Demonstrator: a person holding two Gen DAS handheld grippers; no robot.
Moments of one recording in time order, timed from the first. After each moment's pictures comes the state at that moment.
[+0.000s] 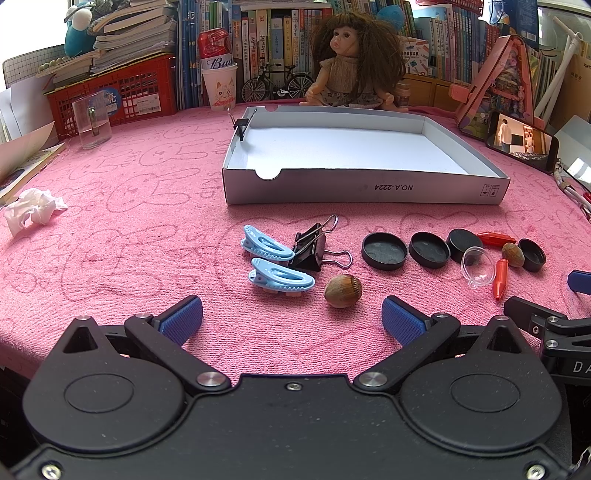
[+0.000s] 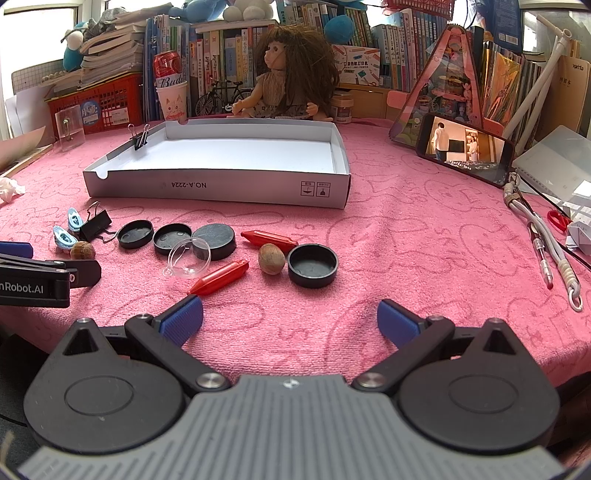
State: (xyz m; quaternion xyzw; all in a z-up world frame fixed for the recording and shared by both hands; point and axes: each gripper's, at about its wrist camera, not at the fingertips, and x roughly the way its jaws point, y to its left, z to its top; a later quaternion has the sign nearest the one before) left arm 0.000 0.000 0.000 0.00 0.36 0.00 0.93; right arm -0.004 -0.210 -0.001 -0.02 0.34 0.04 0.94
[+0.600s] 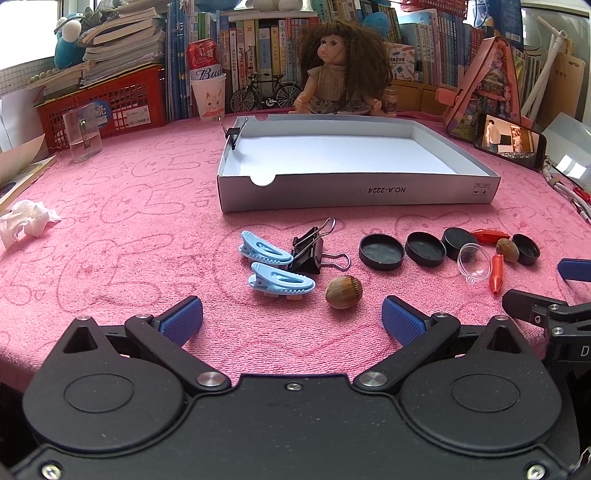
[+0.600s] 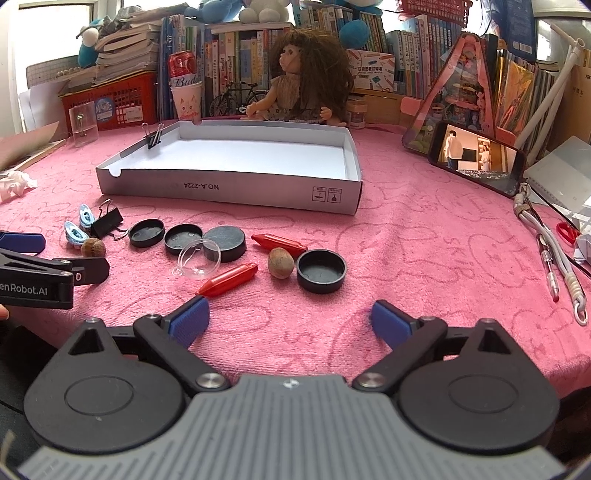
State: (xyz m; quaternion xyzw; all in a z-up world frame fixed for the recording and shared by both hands) left arm -0.004 0.005 -0.002 0.01 0.34 -0.02 0.94; right arm -0.003 -0.210 0.003 -0.03 0.33 0.07 0.94
